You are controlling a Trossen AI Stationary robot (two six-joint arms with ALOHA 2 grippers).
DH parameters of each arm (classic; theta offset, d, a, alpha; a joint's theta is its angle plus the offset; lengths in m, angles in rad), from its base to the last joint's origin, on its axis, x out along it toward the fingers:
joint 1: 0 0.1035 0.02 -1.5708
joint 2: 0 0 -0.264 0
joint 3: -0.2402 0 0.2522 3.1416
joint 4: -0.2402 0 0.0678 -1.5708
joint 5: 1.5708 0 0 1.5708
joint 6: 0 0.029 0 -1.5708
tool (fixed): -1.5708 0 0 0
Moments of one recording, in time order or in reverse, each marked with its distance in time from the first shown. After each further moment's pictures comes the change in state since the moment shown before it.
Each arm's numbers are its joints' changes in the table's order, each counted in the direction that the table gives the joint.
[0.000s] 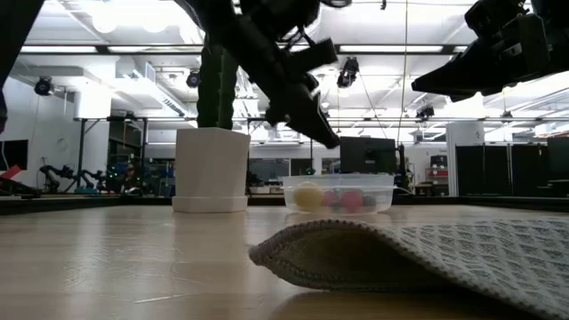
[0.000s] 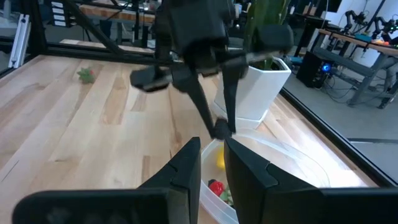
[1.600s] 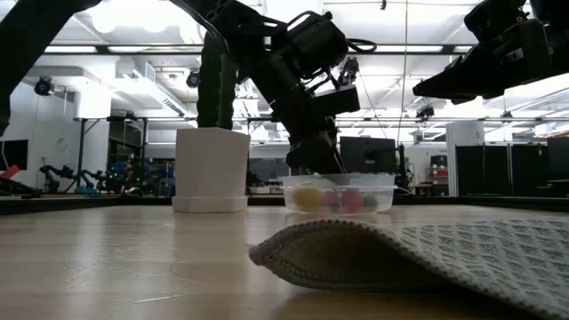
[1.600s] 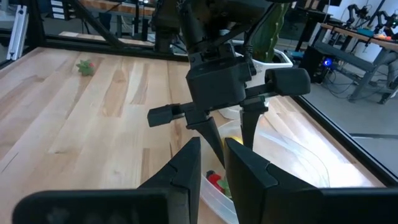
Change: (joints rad) left arm 0.041 0.203 -0.142 -0.038 0.036 0.042; right arm 0.000 0.000 0.000 -0.029 0.000 0.009
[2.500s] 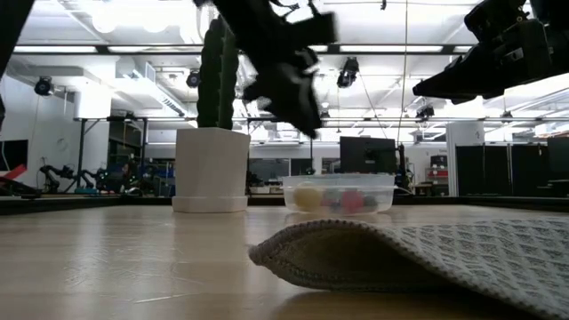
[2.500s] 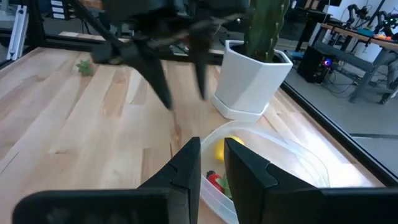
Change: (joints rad) left arm -0.166 -0.180 0.003 -0.237 0.146 -0.054; right arm 0.000 0.000 0.000 0.001 0.000 0.000
